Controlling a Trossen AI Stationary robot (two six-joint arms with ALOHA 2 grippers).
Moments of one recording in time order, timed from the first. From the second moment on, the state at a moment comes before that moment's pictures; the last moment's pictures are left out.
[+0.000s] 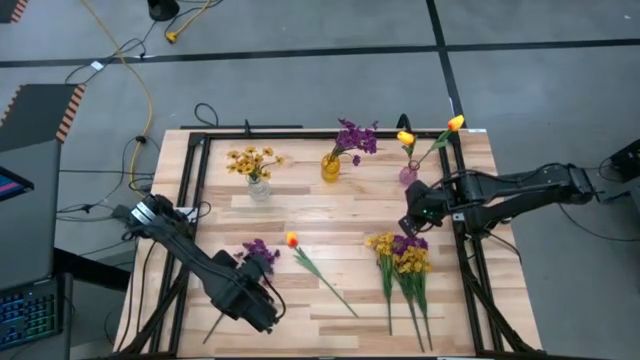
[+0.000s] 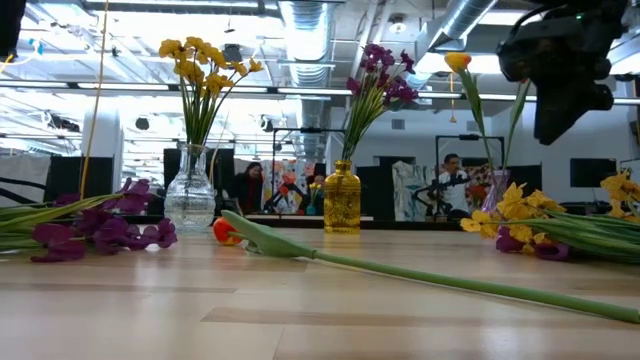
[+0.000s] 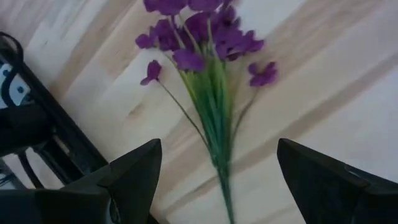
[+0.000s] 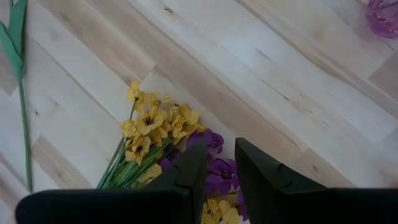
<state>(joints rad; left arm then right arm) -0.66 1.85 1.62 -1.54 -0.13 -1.53 0.08 1.00 0.82 -1.01 0.13 0.93</state>
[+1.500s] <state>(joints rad) -0.66 1.85 1.10 -0.97 -0.11 -1.50 0.13 1.00 0.82 -1.01 0.13 0.93</state>
